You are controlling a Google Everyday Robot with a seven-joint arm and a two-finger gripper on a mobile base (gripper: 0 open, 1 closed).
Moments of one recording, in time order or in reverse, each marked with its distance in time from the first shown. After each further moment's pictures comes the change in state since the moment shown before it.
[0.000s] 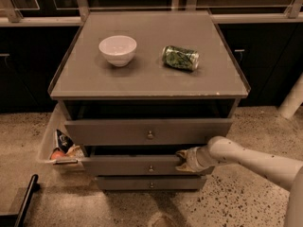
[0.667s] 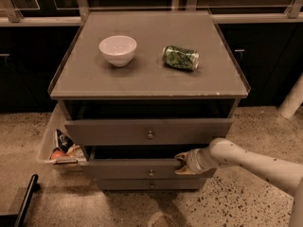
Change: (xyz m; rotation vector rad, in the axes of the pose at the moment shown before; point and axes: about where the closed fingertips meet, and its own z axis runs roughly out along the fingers) arm -0.001 0.007 -0.001 -0.005 -0.031 -0.002
